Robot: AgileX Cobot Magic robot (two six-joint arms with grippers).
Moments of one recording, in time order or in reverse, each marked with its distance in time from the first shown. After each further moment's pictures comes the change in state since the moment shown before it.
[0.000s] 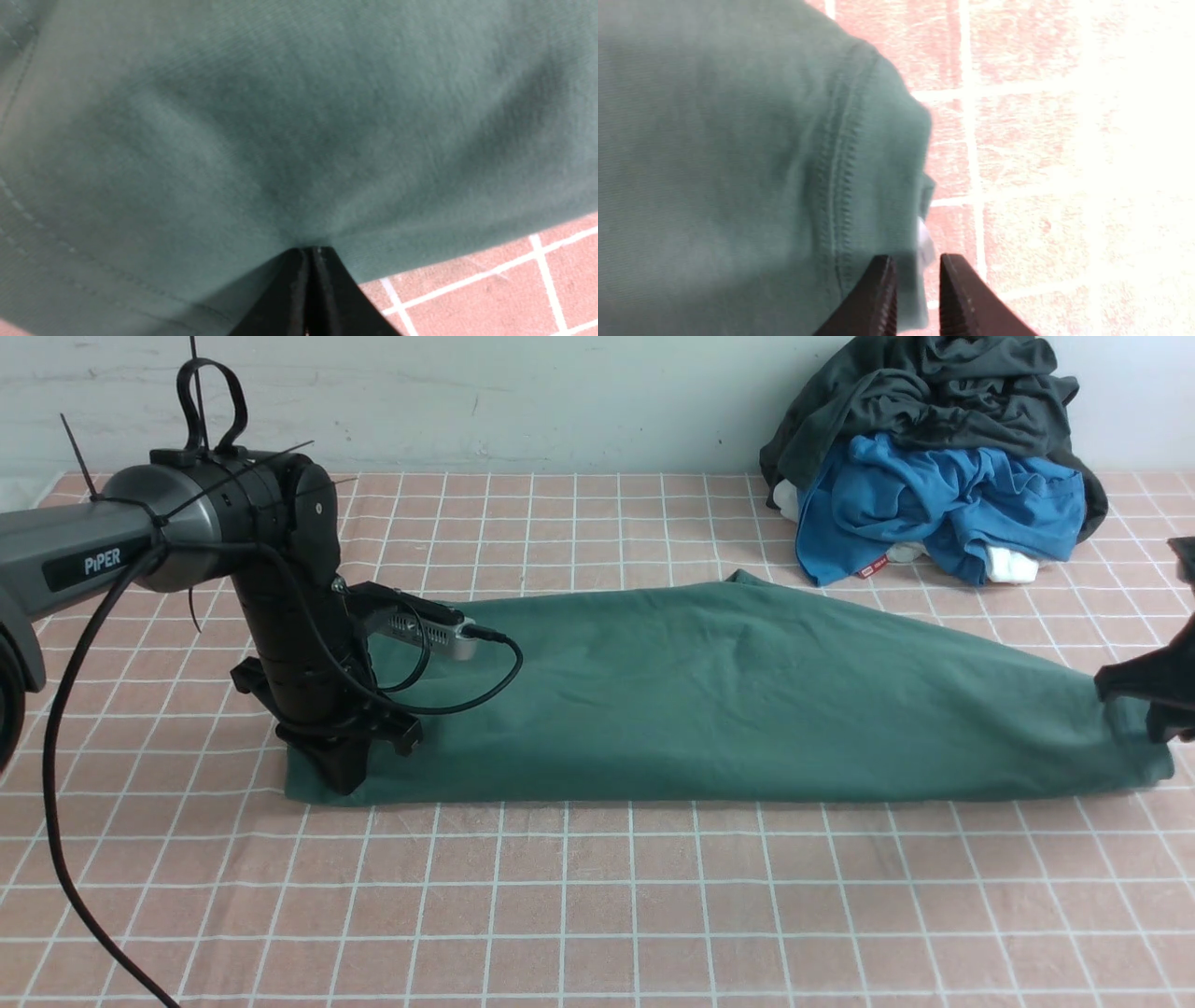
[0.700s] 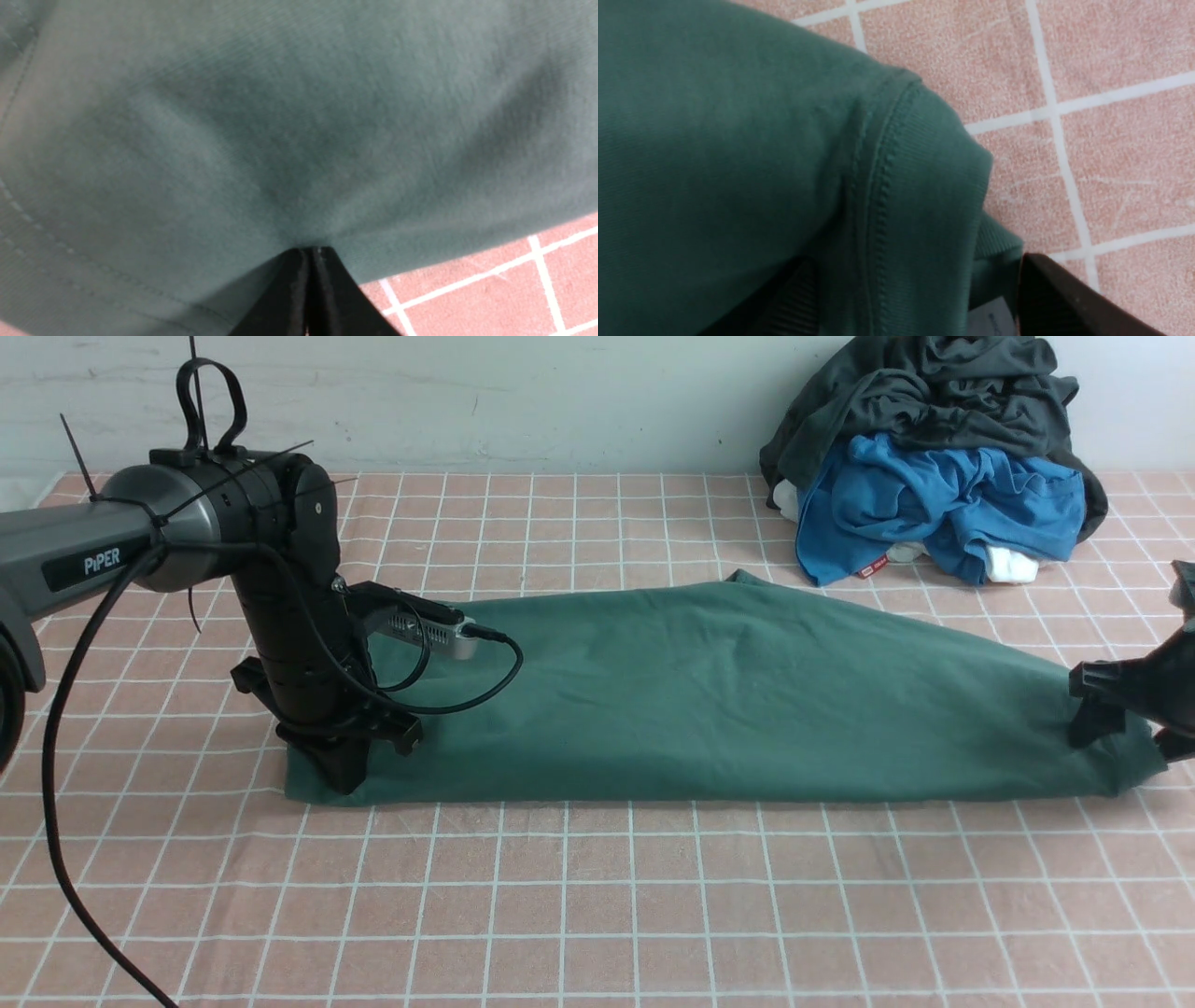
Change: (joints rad) right arm -0.055 0.106 -0.010 0.318 -0.091 -0.116; left arm 0.000 0.000 0.000 -0.002 -0.001 0.000
